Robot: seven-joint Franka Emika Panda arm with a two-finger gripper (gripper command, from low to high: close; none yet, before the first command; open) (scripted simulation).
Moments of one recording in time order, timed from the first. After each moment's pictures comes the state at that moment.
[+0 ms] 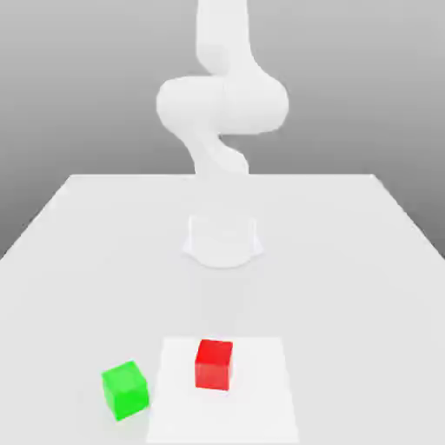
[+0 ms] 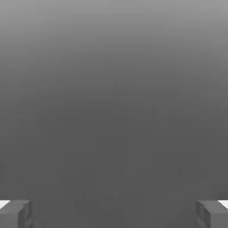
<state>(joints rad) 0.00 -0.72 0.00 -2.35 0.01 2.35 0.81</state>
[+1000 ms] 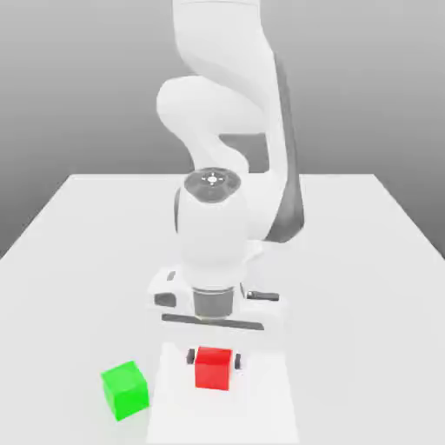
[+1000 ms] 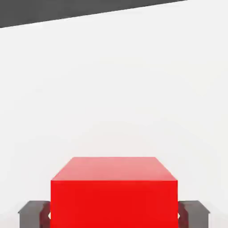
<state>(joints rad) -0.03 0.24 0.00 -2.73 0.00 2.97 0.90</state>
